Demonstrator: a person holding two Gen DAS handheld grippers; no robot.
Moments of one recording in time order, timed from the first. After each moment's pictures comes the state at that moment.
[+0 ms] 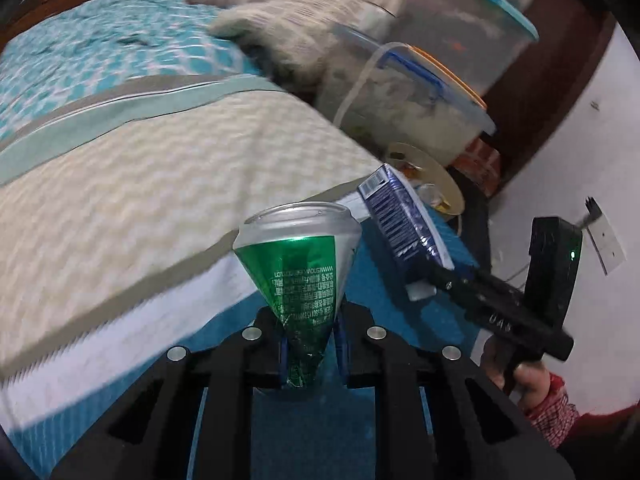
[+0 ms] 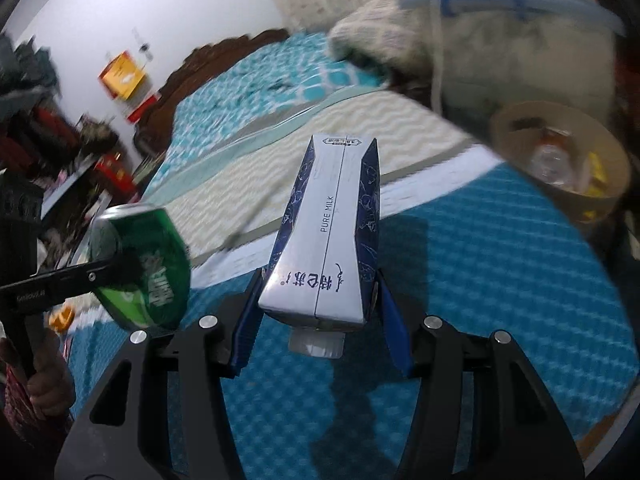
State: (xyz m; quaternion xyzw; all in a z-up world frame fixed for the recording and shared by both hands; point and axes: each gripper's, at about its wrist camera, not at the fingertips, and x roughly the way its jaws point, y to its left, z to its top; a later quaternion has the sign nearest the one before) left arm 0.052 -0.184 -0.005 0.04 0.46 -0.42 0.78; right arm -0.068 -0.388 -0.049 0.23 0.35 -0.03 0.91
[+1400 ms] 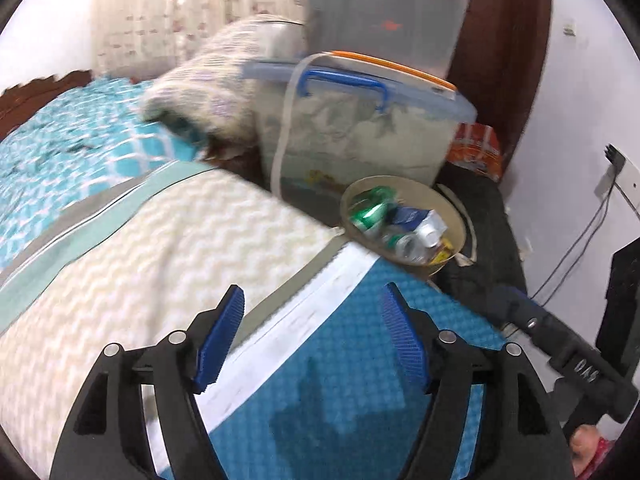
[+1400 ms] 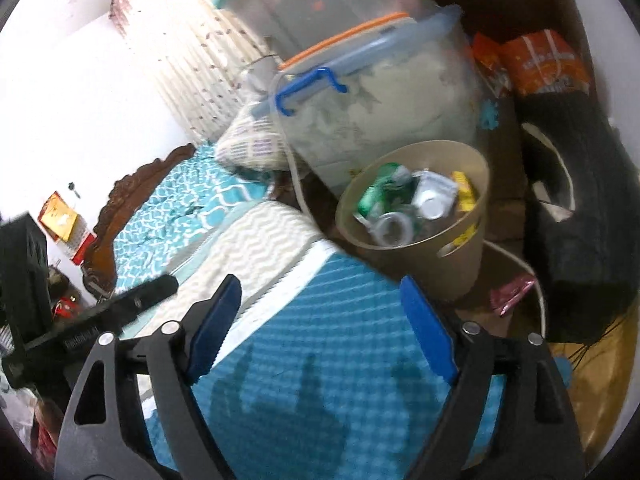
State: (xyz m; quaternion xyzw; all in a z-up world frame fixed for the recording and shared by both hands) left arm 0.047 -0.336 0.014 0.14 0.35 -0.42 0.83; right arm -0.138 -0.468 -0.020 0.33 0.20 -0.20 0.90
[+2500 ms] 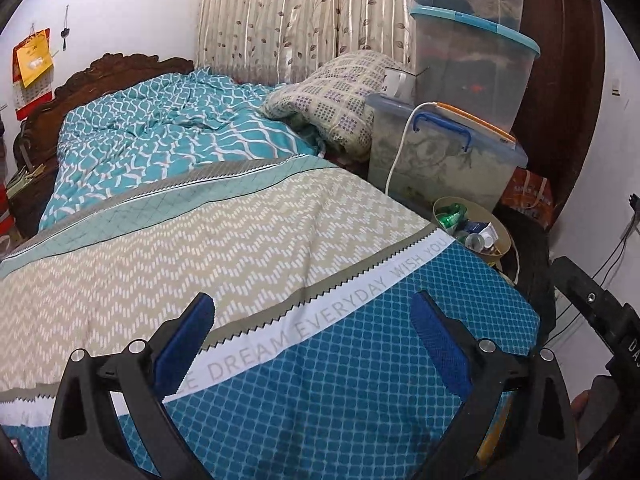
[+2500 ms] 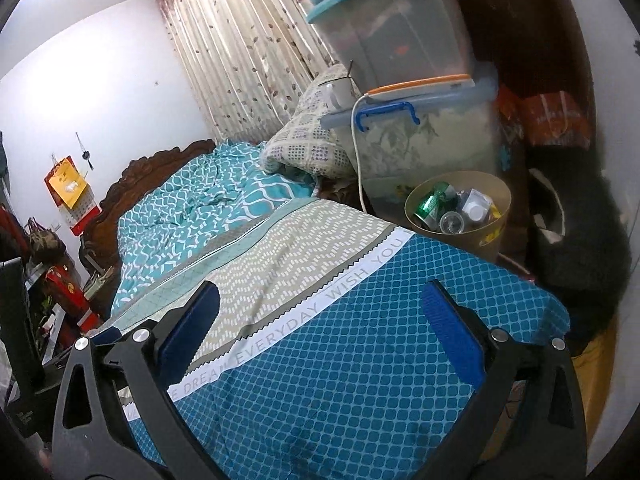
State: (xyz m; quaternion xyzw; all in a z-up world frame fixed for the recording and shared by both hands) left arm -0.001 -0.144 0.050 0.08 0.33 -0.31 0.89; right arm -0.157 -0.312 0.051 0.25 0.19 -0.22 0.92
